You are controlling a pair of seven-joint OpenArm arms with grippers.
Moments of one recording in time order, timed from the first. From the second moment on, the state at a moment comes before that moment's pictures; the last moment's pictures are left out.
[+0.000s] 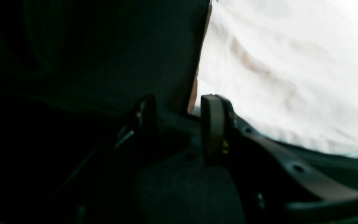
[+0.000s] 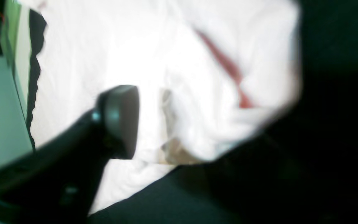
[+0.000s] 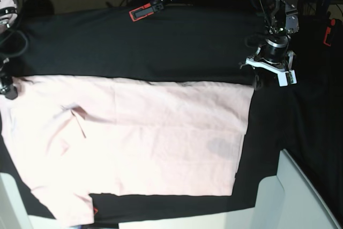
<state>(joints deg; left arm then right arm) 15.2 -13.4 -9.3 70.5 -22.8 -9.3 -1.5 15.6 23.1 68.3 25.1 16.4 40.1 -37.6</state>
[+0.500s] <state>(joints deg) 15.2 -11.4 -9.6 70.5 -22.9 -9.4 -1.3 15.5 22.7 68.3 24.8 15.6 40.1 -38.9</state>
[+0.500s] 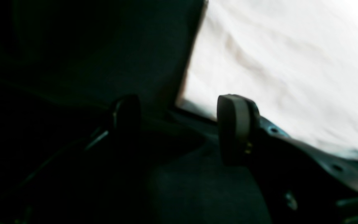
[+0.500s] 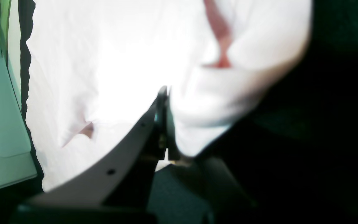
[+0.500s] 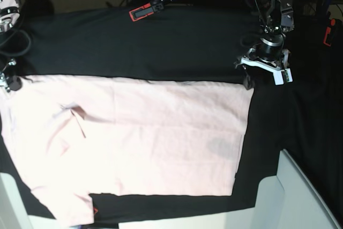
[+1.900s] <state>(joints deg) 3.9 -6.9 -9.2 56.8 -23.1 -9.3 -3.7 15.3 22.7 68.3 24.8 15.6 40.1 -38.9</state>
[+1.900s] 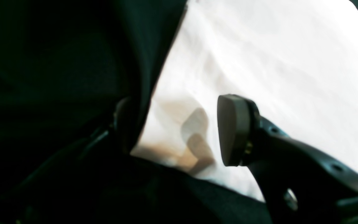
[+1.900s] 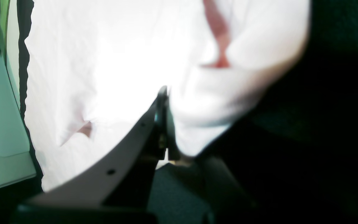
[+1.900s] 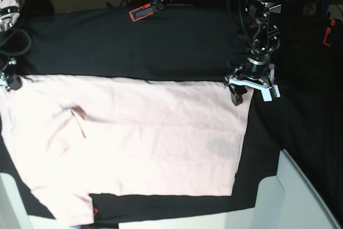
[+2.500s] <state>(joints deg) 4.2 -6.8 -9.6 56.9 -23.1 -9.3 -3.1 15.3 22.7 68.3 24.8 15.6 40.1 -38.9</state>
